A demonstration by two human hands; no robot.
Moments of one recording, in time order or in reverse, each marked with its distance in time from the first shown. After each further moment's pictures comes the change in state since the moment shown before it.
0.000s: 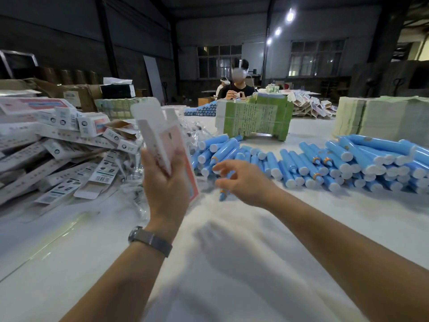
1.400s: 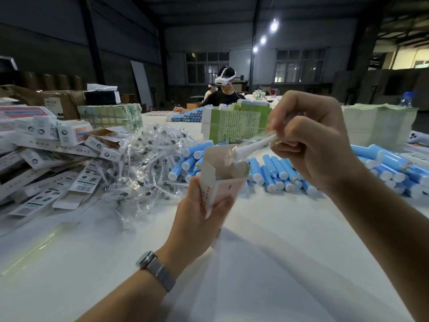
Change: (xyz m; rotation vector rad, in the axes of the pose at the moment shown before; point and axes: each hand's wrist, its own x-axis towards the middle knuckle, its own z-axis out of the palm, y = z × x) left_hand -0.060 0.008 0.020 -0.007 -0.537 0.066; right_hand -0.066 -0.064 -0.123 0.687 0.156 -0.509
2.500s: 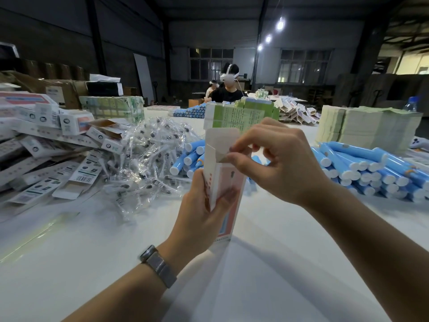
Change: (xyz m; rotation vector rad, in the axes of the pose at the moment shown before) left_hand 0.000 0.007 0.002 -0.074 -0.019 -0.036; right_hand -0.010 0.031 0.019 -0.965 -0.082 -0.272
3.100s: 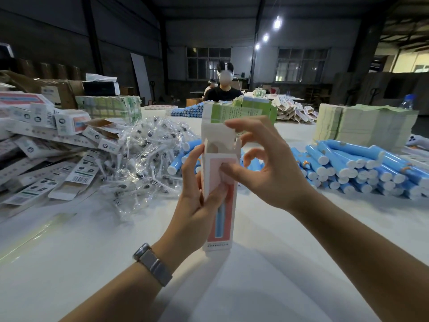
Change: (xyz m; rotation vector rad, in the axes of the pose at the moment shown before) left_hand 0.003 0.005 -0.006 -0.246 -0.104 0.106; right_hand -0.015 0.013 0.022 0.314 0.032 0.152
